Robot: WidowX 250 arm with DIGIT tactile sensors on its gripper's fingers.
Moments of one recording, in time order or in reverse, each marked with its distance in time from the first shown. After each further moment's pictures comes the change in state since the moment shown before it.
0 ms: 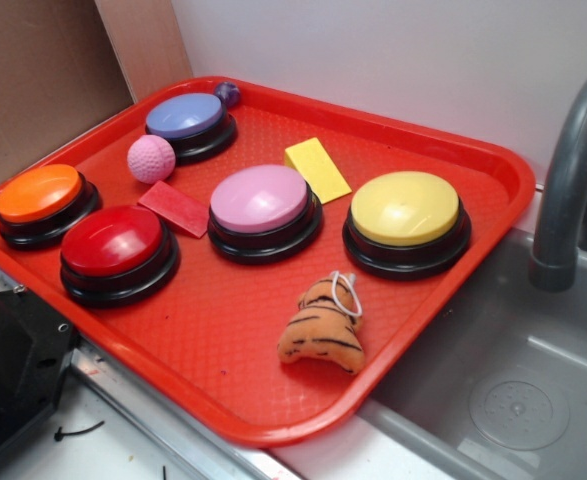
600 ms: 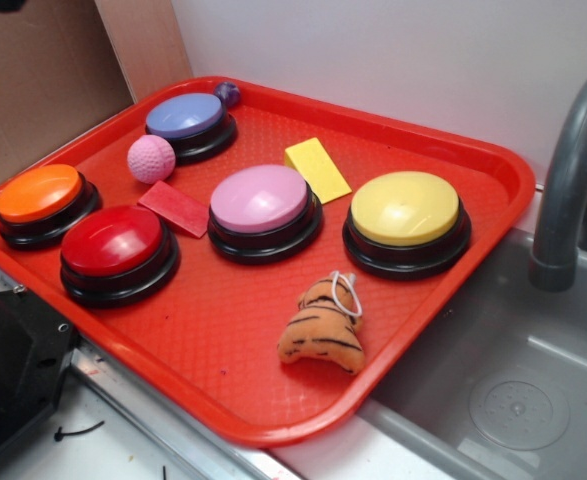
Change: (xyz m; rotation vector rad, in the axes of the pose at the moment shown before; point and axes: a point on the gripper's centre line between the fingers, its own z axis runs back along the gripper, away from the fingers) arm -0.002 -0.017 -0.014 -0.038 -0.041 0.086
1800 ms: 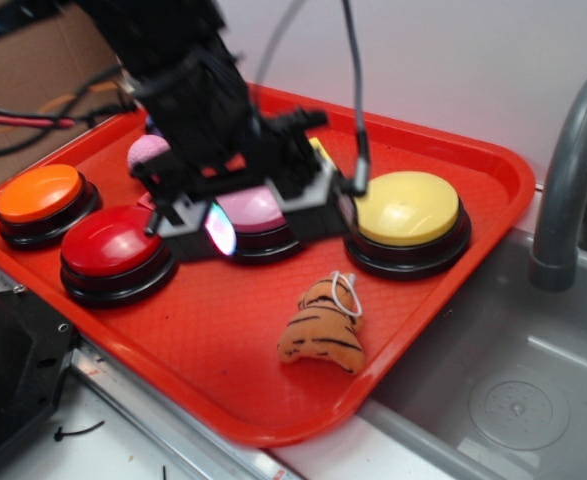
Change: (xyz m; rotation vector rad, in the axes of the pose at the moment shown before) arm 0.019 -0.104 -0.164 -0.142 0.025 0.498
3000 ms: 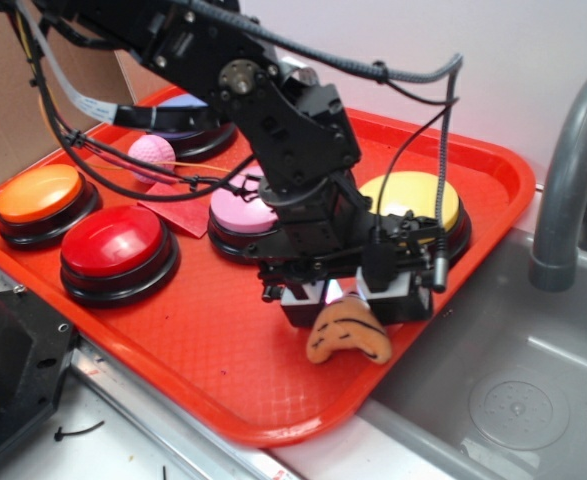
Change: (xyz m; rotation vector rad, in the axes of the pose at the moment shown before) arm -0.002 -0.018 -0.061 0.054 0.034 -0.079
